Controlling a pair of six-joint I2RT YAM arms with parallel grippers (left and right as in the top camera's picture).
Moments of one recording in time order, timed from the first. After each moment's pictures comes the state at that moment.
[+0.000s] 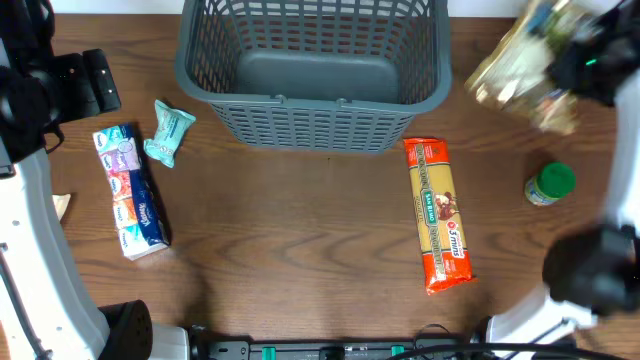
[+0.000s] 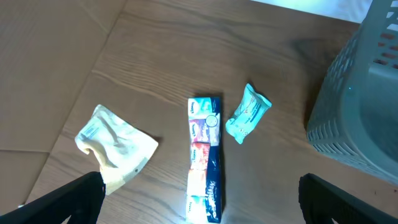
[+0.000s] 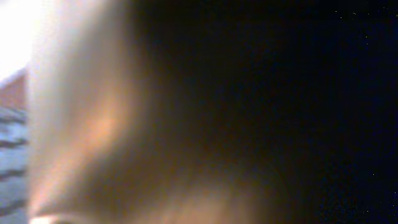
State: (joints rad) left arm 0.15 1.63 2.33 -1.61 -0.22 -0.07; right arm -0.34 1.84 1.98 -1.08 -0.13 0.23
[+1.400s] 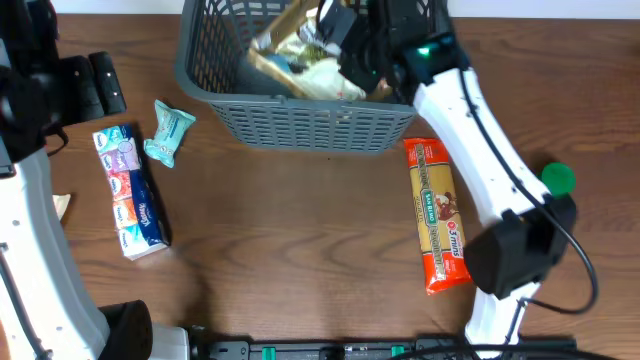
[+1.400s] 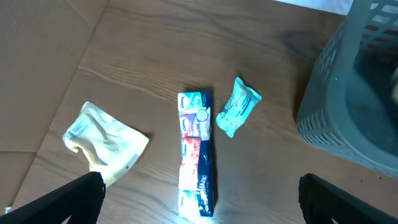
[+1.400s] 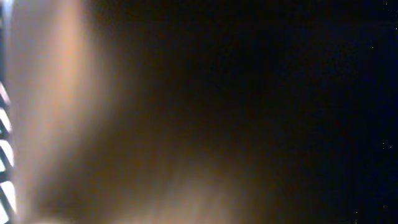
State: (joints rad) left arm 0.15 1.63 2.33 -1.63 -0.17 -0.07; right arm 0.41 2.01 1.98 -0.81 -0.07 -0.64
